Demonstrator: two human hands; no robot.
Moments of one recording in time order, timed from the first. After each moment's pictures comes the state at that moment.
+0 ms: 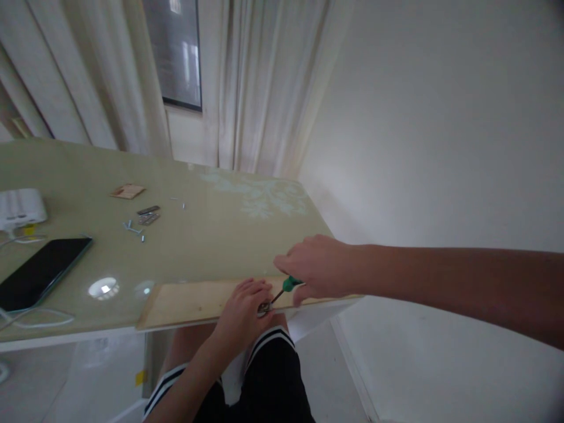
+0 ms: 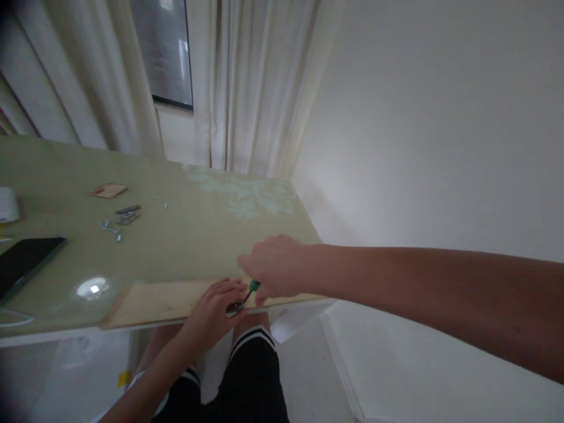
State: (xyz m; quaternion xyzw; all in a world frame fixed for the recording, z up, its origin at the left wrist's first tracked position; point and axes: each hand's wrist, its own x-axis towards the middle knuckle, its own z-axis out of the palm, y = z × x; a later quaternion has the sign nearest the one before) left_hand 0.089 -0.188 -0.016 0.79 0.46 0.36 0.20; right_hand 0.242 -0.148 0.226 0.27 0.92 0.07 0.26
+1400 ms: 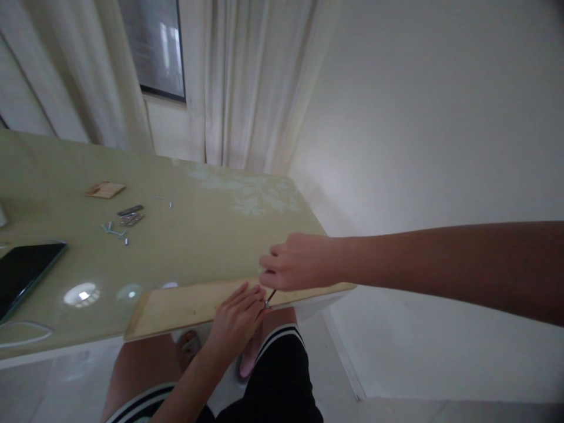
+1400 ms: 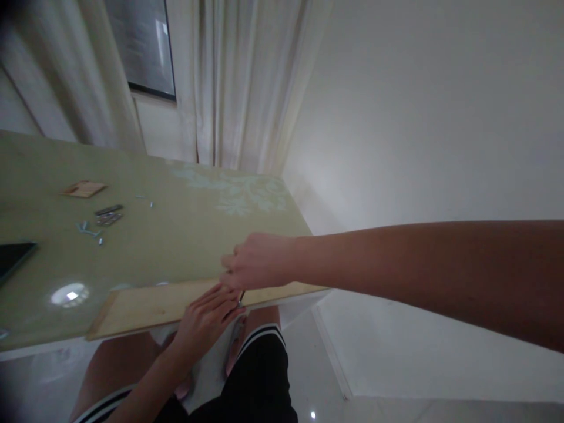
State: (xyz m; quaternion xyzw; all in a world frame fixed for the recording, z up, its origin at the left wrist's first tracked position) left_hand 0.083 -0.194 -0.043 0.82 0.37 0.44 -0.03; right_hand 0.227 -0.136 0.225 0.11 0.95 0.09 0.28
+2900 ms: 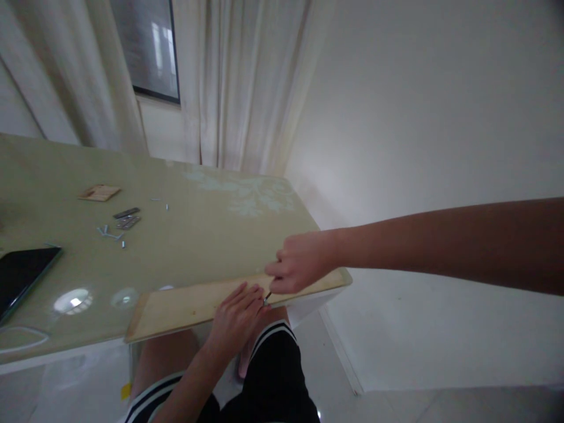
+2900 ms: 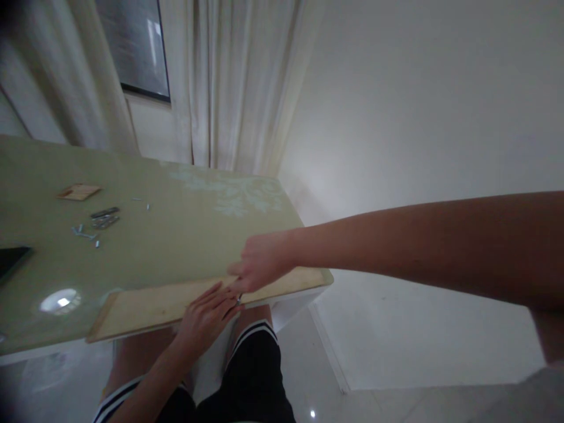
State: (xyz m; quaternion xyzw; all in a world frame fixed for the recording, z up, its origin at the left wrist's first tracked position) left_hand 0.084 -0.194 -0.043 0.83 0.36 0.43 -0.05; right_hand 0.229 -0.133 0.226 0.11 0.94 0.04 0.31
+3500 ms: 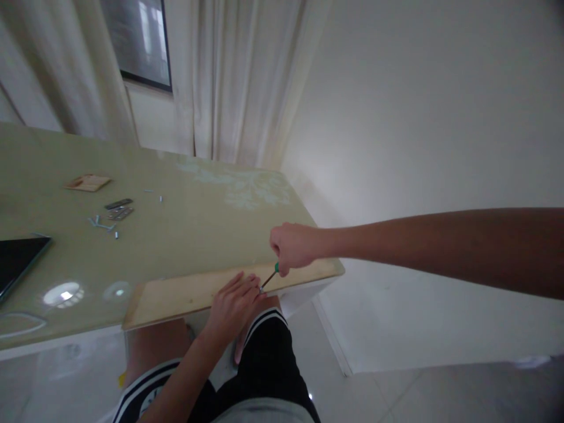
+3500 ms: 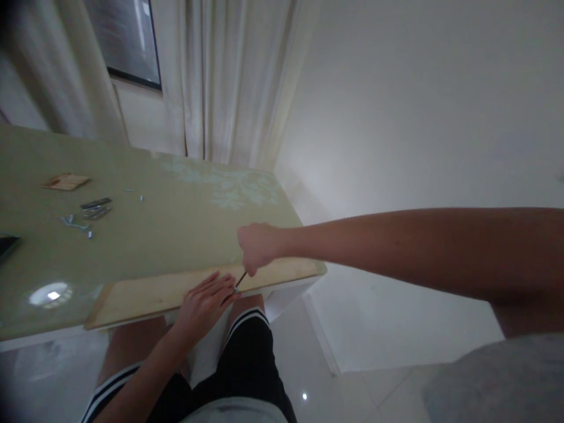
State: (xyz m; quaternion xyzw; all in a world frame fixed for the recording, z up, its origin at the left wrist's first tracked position) left_hand 0.084 -0.193 -0.043 0.83 0.36 0.43 -0.04; right_hand 0.219 -0.132 0.217 0.44 0.83 -0.06 0.33
